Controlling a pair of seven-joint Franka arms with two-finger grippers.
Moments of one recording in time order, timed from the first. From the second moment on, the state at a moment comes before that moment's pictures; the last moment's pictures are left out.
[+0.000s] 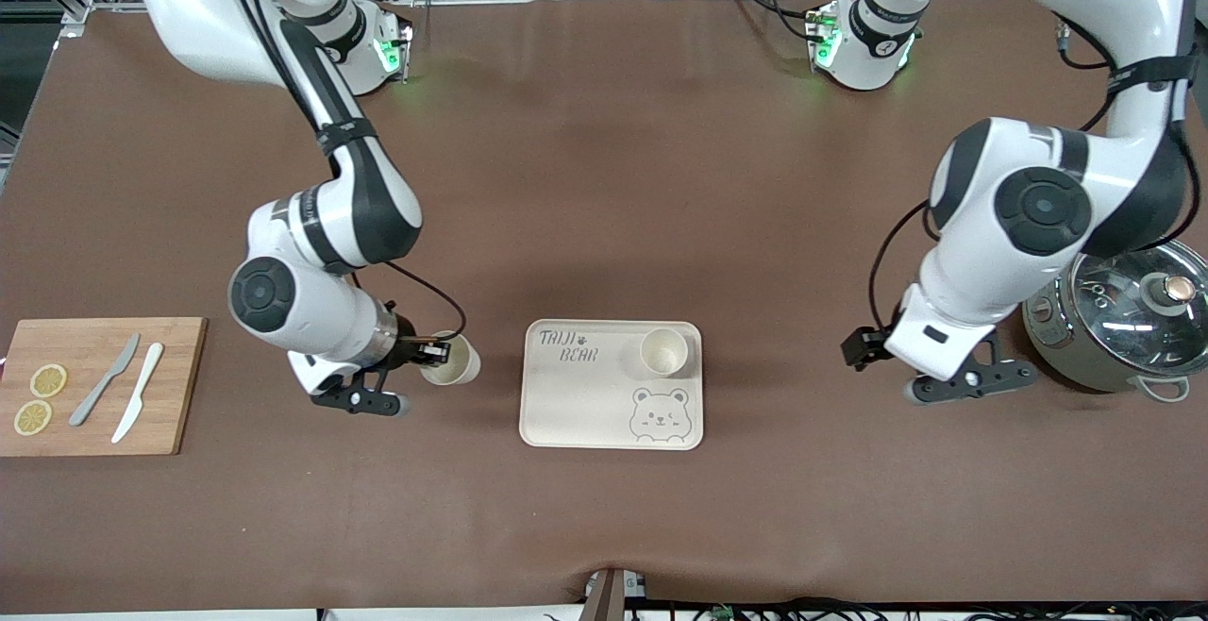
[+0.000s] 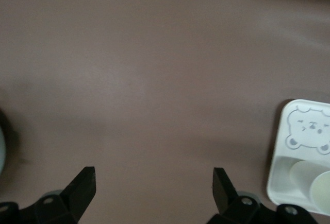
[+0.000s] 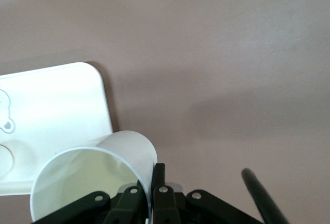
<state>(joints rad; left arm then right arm) -0.07 0.41 -0.23 -1.48 0.21 1.97 -0.46 0.35 0.61 0.00 -1.45 0.19 2.08 0.44</state>
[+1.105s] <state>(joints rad) -0.01 0.13 -0.23 -1.49 0.11 1.62 -0.19 0.53 0.81 0.00 -1.30 0.04 2.25 0.87</state>
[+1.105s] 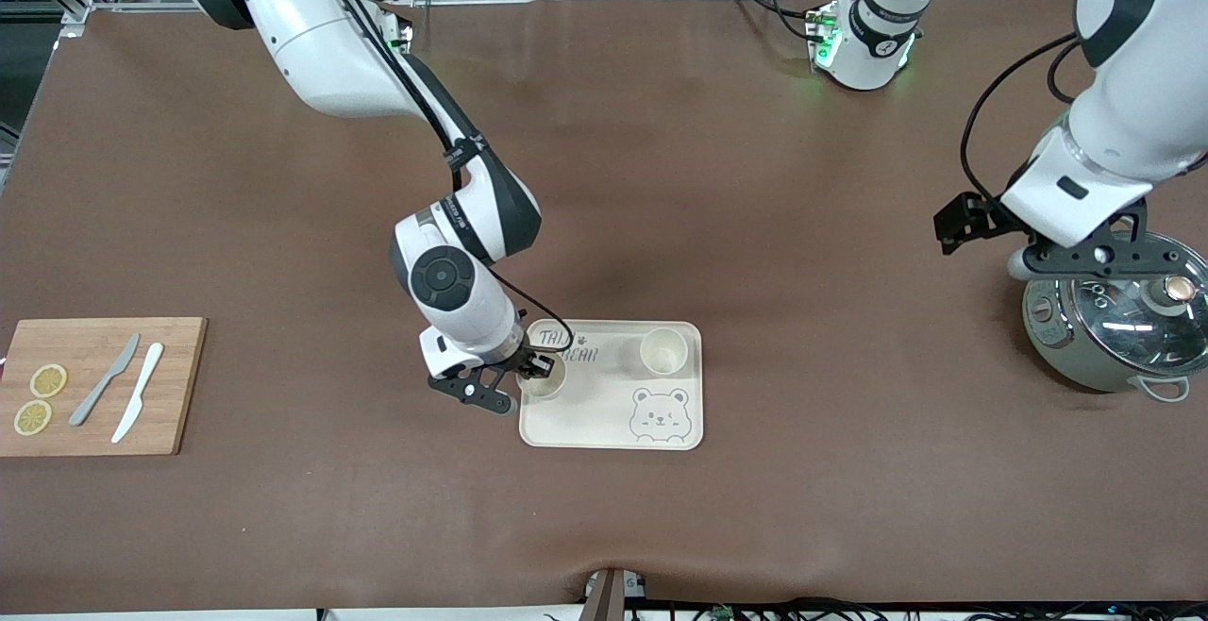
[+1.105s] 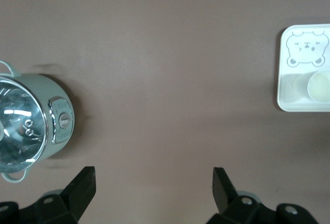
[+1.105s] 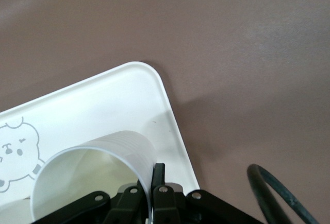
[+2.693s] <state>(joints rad) -0.04 -0.11 -0.07 -1.80 -0.01 1.70 0.17 0.58 0.88 -0.01 -1.30 0.03 2.32 0.92</state>
